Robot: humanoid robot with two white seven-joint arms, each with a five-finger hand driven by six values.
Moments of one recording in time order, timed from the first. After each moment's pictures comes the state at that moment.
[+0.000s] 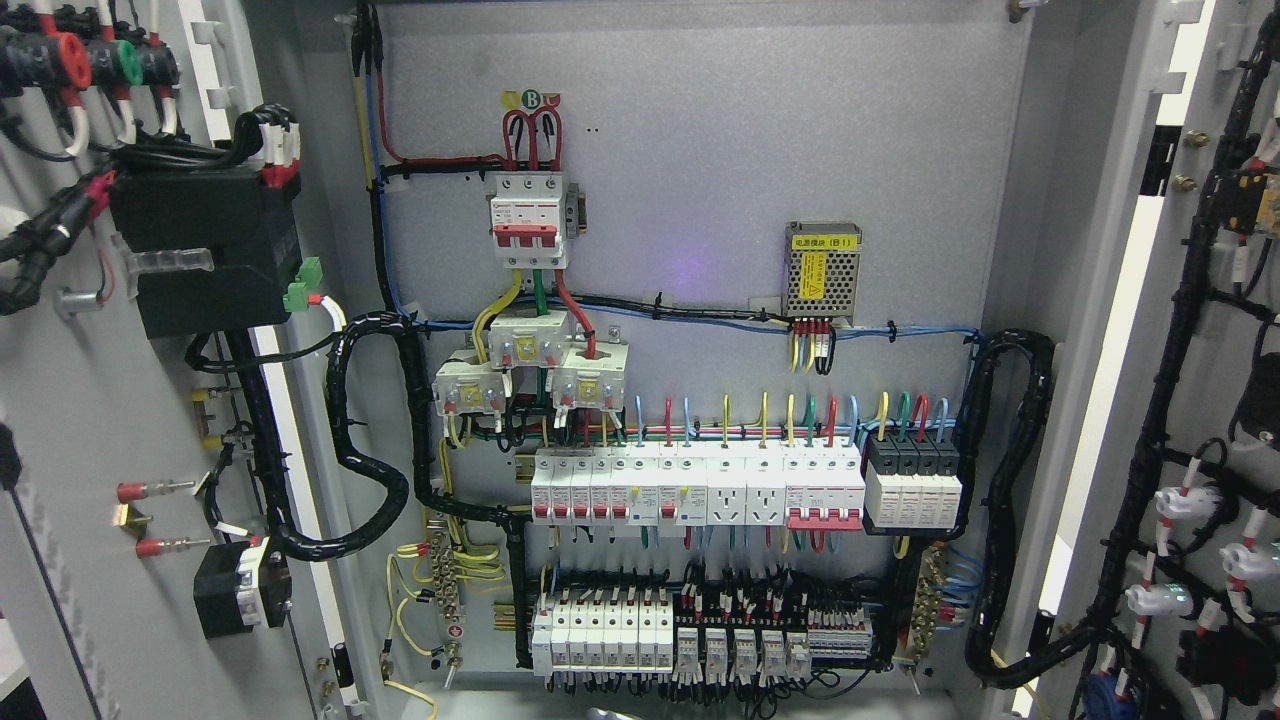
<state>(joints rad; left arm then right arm) 0.54 0.07 -0.15 -1.18 -0.06 -0.63 -0.29 -0.05 -0.09 0.38 -1.79 -0.42 -0.25 0.52</state>
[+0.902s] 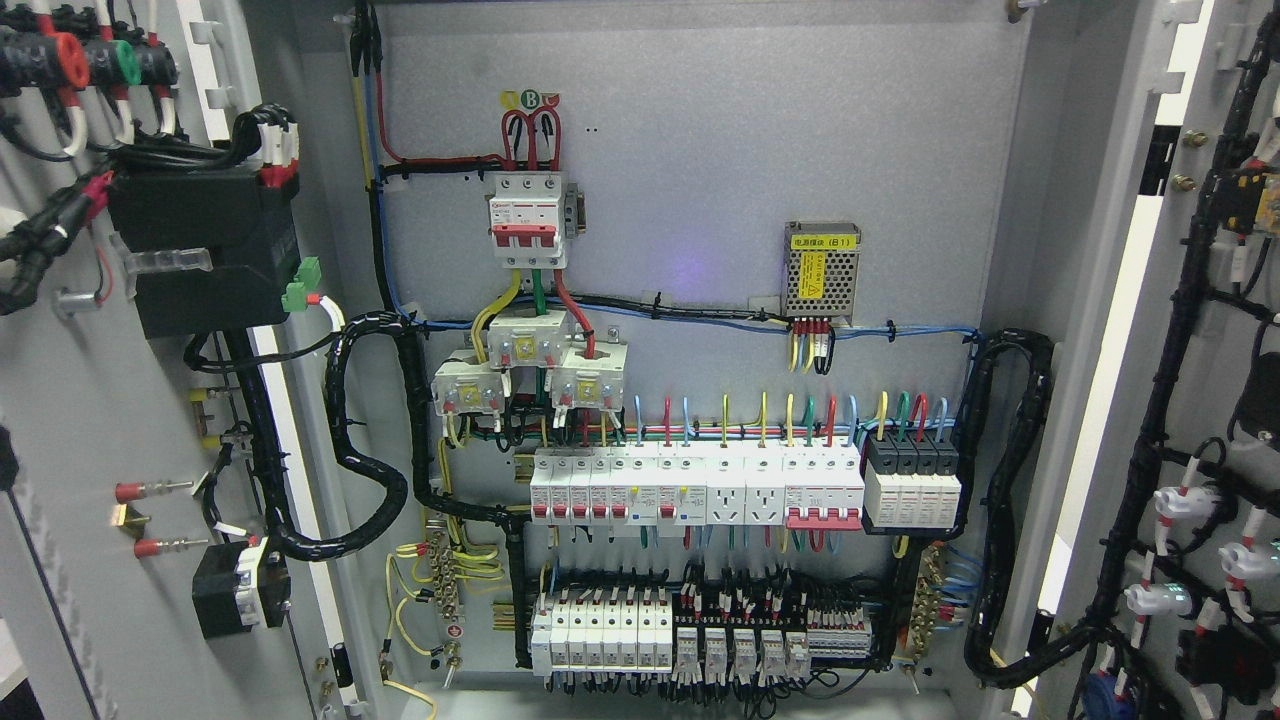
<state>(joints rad) 0.51 0.09 -0.22 -1.67 -0.04 -0.73 -0.24 0.20 -0.27 0.22 -1.94 -0.42 -0.64 0.52</state>
